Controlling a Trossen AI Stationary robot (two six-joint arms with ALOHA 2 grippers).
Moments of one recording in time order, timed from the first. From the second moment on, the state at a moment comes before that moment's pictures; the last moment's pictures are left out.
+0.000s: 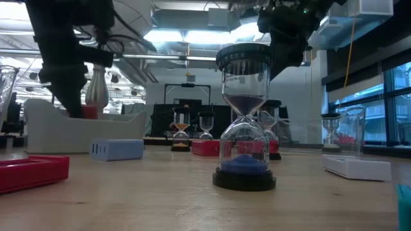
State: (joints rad) left arm -0.19 1.27 0.72 -0.98 -0.44 -0.75; right arm -0.04 1.36 1.07 -0.67 0.15 0.28
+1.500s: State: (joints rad) left arm -0.19 1.34 0.84 -1.10 -0.40 -0.70; right arm -0.04 1.36 1.07 -0.67 0.15 0.28
